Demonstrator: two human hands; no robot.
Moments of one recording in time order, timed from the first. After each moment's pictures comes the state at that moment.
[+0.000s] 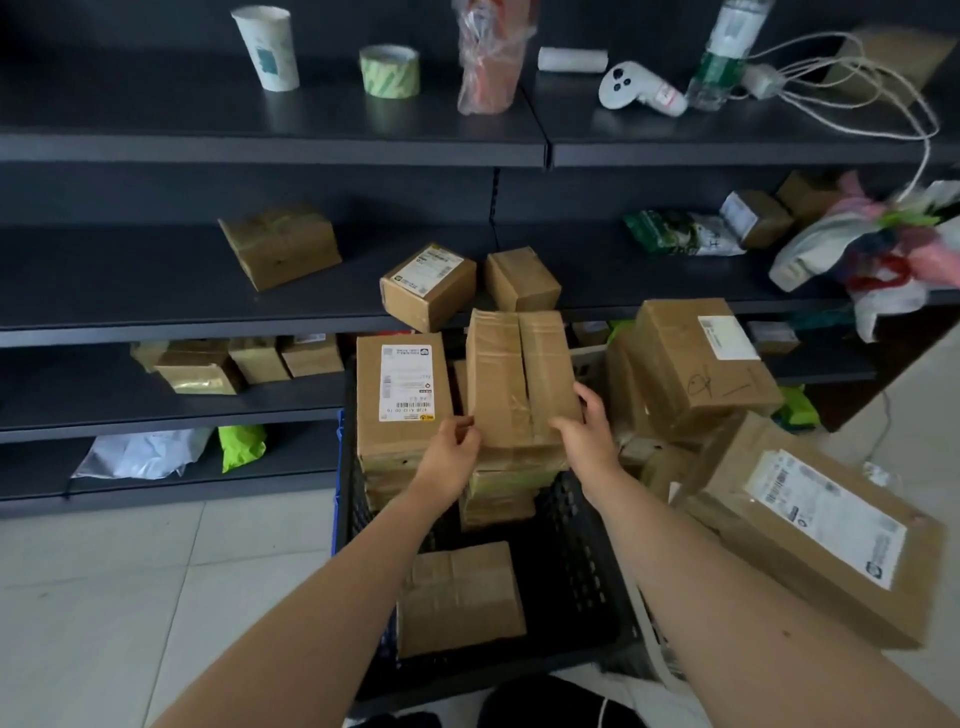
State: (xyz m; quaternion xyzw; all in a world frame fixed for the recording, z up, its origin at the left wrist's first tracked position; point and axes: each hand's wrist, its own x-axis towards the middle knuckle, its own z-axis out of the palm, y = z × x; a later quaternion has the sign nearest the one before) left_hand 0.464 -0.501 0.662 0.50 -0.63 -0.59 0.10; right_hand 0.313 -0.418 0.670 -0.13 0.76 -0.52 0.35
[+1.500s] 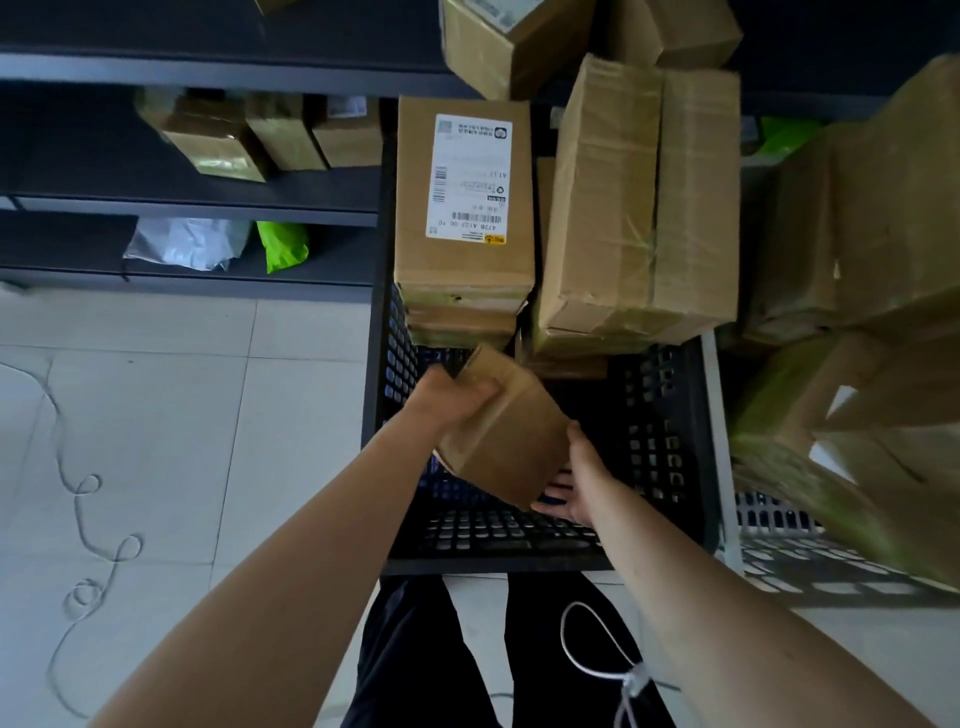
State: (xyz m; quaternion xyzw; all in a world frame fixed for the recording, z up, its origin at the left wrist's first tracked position) left_hand 0.533 -0.497 0.539 0.66 -0.49 -0.56 -0.10; right_hand 0.406 -0.362 0.493 0.25 0.67 -0.29 0.64
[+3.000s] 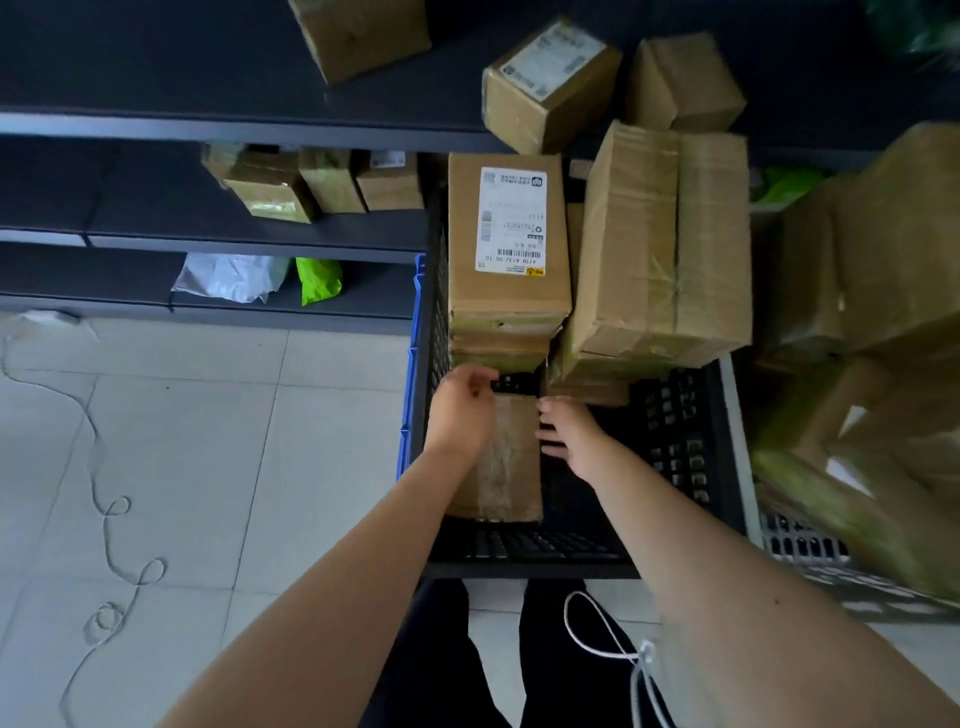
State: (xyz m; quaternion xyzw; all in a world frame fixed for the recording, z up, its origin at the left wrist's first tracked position) left_hand 0.554 -0.481 0.583 0.62 -0.59 -0.50 0.13; right_hand 0.424 -0.435 0.529 -0.04 0.75 -0.26 0.60
